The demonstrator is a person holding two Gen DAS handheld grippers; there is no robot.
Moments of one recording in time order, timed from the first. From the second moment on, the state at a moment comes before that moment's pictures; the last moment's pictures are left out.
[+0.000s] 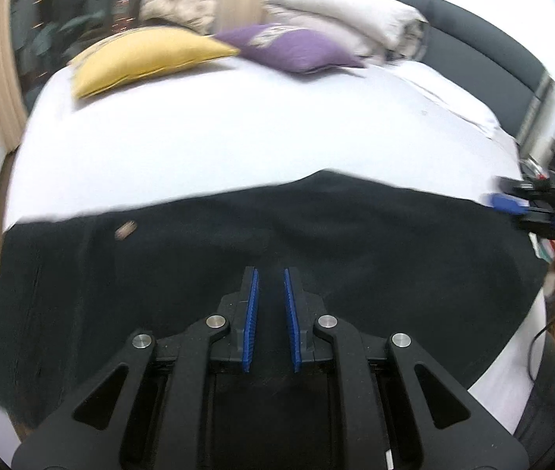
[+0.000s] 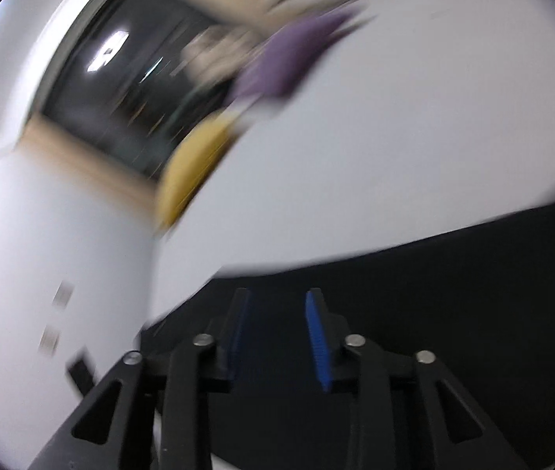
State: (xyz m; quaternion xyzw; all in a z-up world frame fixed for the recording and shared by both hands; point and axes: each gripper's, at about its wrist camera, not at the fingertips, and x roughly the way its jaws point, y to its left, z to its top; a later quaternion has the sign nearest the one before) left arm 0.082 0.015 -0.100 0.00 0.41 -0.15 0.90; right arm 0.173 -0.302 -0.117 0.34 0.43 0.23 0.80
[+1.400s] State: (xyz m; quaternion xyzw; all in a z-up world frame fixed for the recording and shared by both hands) left arm 0.060 0.077 -0.150 -0.08 0.44 -0.10 0.89; right arm 0.075 -0.426 -0.164 0.46 0.45 0.08 0.76
